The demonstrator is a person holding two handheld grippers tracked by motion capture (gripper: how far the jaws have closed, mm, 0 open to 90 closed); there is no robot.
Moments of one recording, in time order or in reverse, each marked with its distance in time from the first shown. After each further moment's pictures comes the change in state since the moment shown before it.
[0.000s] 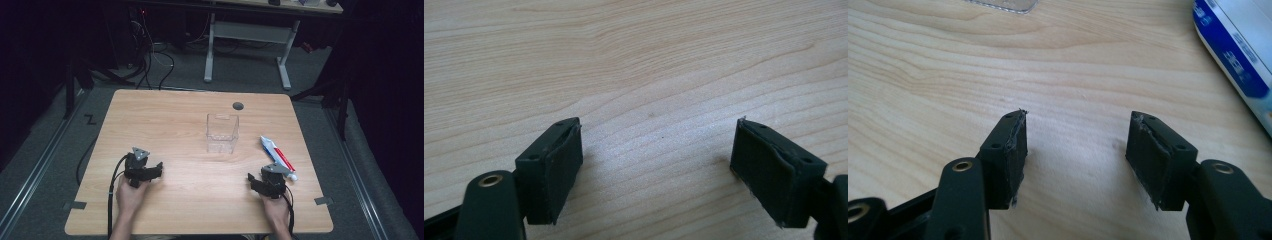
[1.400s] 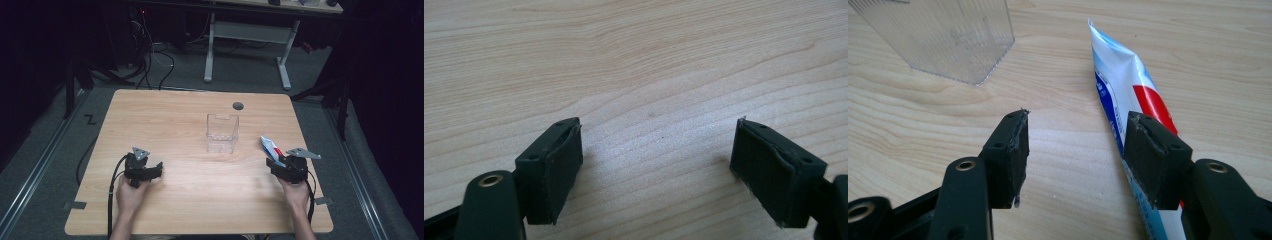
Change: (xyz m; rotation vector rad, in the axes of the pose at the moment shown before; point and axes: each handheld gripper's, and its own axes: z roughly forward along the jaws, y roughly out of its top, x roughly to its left) left arm 0.000 0.000 0.000 0.000 0.000 -0.001; right arm -0.056 0.041 -0.031 -0.065 0.012 0.057
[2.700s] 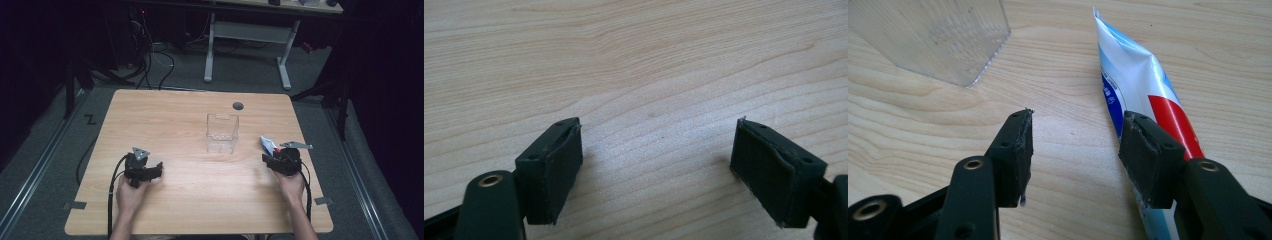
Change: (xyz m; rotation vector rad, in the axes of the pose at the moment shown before) left arm 0.000 0.000 0.000 0.000 0.000 0.000; right arm -0.008 0.011 0.033 0.079 0.030 0.012
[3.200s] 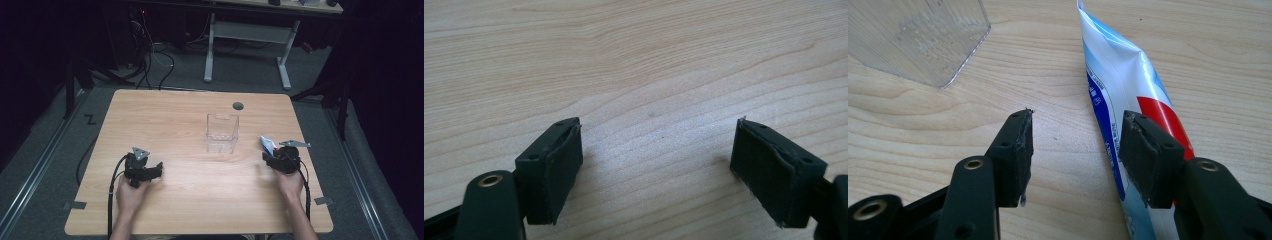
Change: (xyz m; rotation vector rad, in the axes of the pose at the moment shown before) left arm 0.000 0.000 0.000 0.000 0.000 0.000; right arm -0.005 0.001 0.012 0.008 -0.026 0.007
